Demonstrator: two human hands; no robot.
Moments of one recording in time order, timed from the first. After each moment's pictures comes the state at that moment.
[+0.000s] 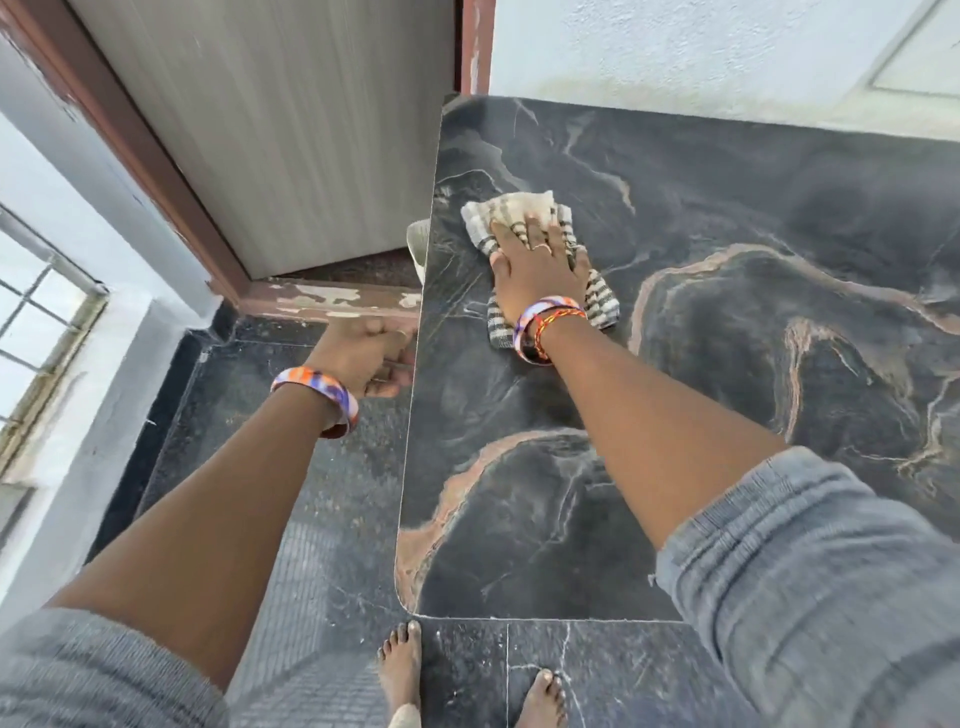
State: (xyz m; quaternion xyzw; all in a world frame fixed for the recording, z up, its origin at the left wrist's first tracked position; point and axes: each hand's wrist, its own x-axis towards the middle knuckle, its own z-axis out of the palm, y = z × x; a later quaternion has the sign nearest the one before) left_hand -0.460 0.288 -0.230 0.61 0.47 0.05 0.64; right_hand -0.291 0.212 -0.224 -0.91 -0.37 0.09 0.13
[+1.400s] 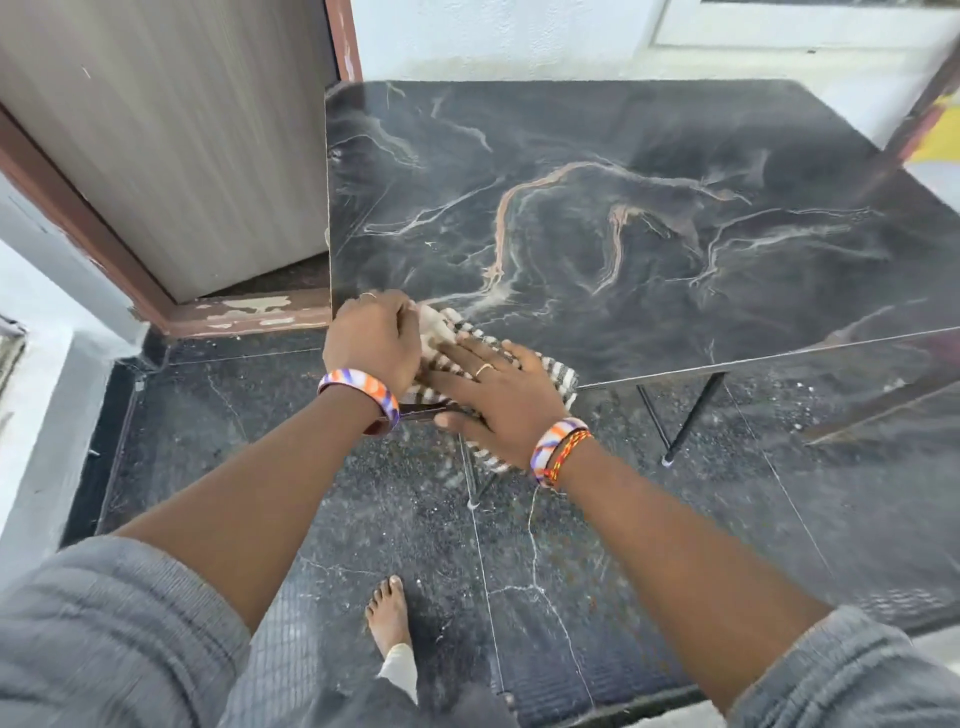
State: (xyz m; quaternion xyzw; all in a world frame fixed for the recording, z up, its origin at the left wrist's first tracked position) left_hand -0.505 0.129 -0.205 0.91 0.31 0.16 0.22; right_hand -0.441 -0.018 -0.236 -0.82 -0.56 0.05 0.04
